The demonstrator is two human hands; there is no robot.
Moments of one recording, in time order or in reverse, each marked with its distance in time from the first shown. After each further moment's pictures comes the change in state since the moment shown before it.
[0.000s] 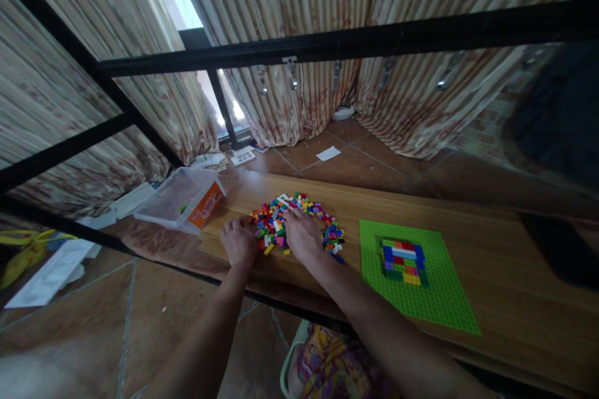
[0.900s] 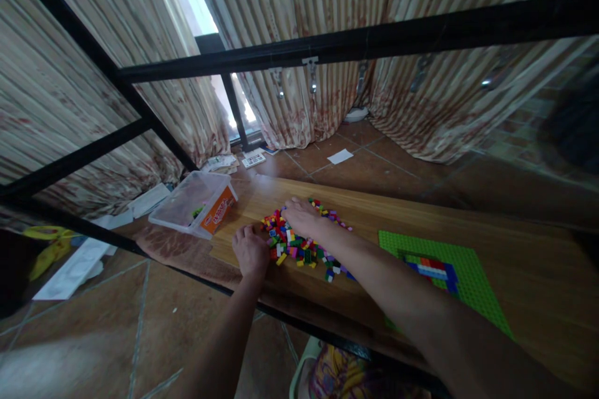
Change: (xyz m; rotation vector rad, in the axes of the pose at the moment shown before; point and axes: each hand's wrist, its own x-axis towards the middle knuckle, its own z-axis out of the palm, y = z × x) left_hand -0.003 0.000 -0.001 -0.006 0.013 0.003; right_hand 0.078 -0.004 -0.016 -0.252 -0.327 -0.392
